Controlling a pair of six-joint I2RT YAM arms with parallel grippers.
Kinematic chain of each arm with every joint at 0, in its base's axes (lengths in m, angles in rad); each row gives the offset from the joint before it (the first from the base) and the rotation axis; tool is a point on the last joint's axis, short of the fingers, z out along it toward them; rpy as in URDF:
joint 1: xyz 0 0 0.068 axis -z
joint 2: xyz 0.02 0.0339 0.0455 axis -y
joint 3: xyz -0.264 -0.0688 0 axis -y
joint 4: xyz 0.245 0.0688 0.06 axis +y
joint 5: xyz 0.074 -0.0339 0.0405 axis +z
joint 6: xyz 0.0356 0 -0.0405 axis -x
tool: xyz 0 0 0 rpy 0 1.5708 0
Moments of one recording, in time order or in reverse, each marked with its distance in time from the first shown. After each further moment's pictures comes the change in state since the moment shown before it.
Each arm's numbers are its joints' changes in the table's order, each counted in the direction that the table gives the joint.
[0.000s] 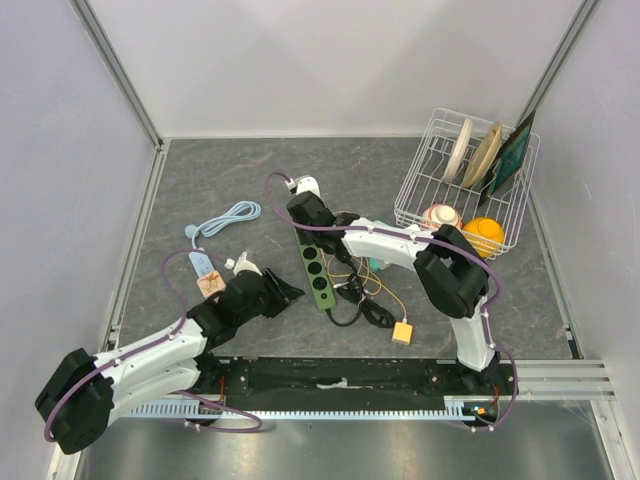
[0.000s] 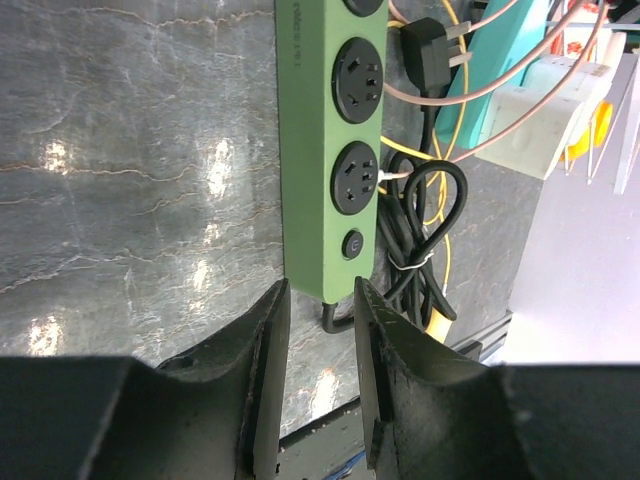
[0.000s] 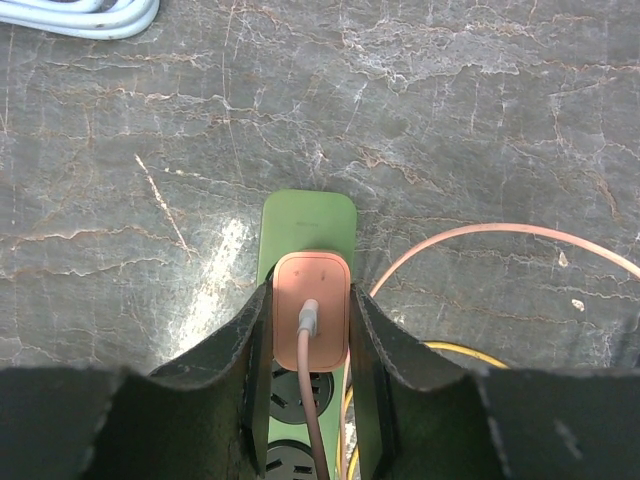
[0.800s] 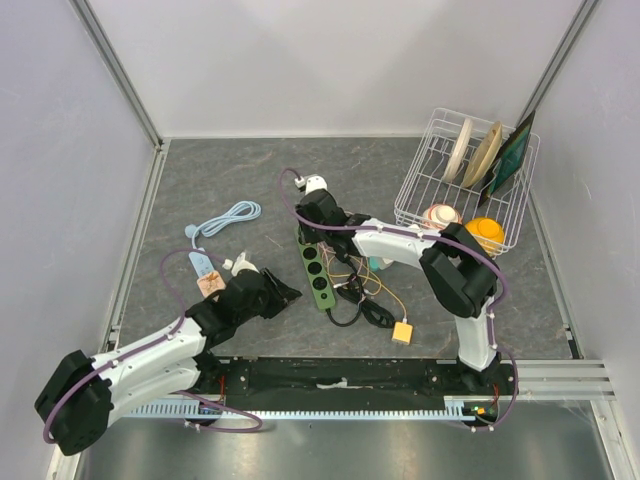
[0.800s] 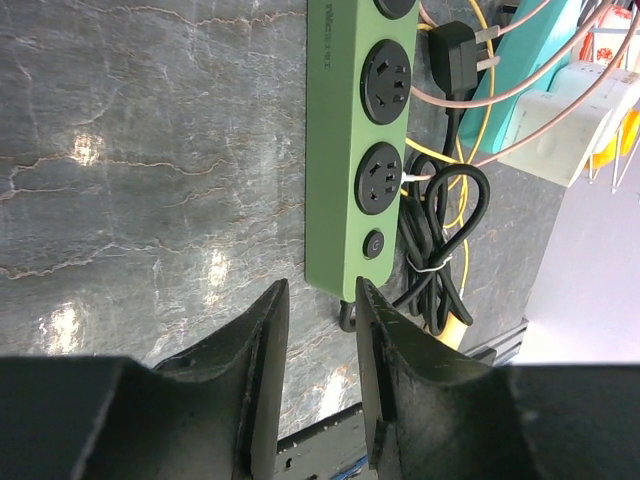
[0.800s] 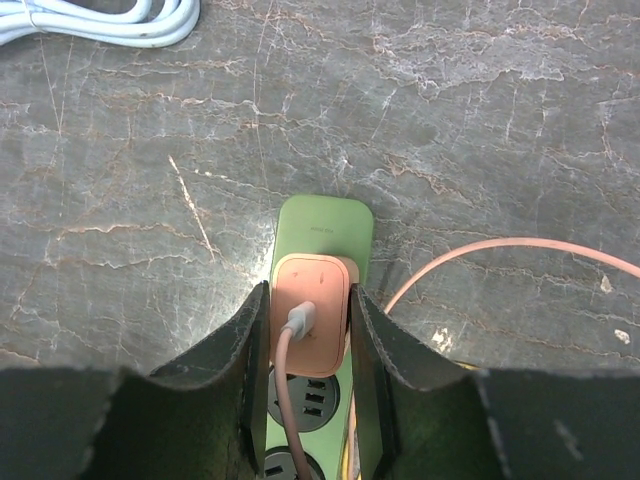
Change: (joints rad) left arm -0.005 0.021 0.024 0.083 0.019 0.000; right arm 0.048 0.038 -0.121 -0.158 0.158 -0.007
